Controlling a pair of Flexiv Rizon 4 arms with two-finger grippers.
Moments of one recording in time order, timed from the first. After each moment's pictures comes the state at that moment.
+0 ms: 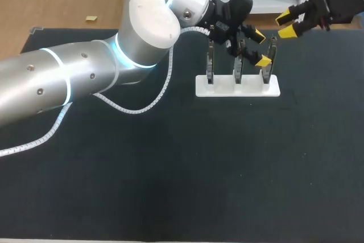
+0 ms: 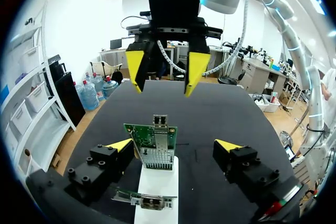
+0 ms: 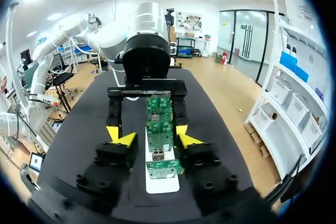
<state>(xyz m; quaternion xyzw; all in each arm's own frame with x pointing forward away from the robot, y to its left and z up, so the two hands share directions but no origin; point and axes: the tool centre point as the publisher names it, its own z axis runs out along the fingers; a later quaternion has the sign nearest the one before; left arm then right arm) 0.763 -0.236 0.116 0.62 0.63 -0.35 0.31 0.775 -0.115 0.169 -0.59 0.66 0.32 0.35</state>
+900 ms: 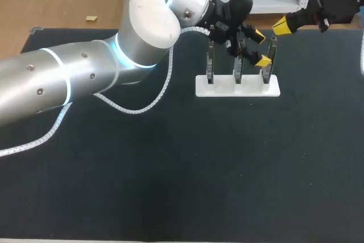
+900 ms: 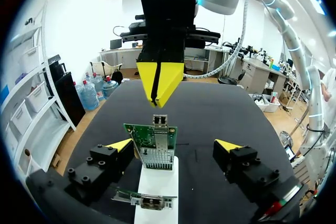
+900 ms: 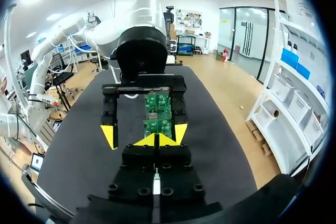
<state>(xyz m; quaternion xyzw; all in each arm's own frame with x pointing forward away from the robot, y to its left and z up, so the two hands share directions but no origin) 0.763 -0.236 0.116 0.62 0.63 -0.35 0.31 0.779 -0.109 0.159 -0.59 0.66 0.32 0.34</state>
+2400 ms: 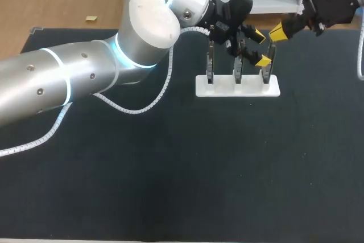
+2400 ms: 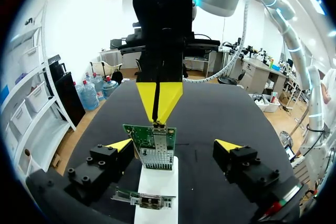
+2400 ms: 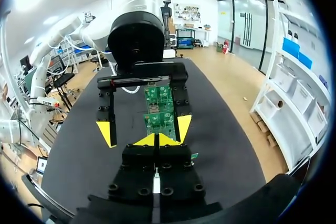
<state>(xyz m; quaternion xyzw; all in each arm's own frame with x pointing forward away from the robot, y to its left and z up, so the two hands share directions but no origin) 0.763 -0.236 0.116 0.62 0.63 -0.35 0.31 0.777 -0.104 0.141 -0.58 0.68 0.33 0.31</state>
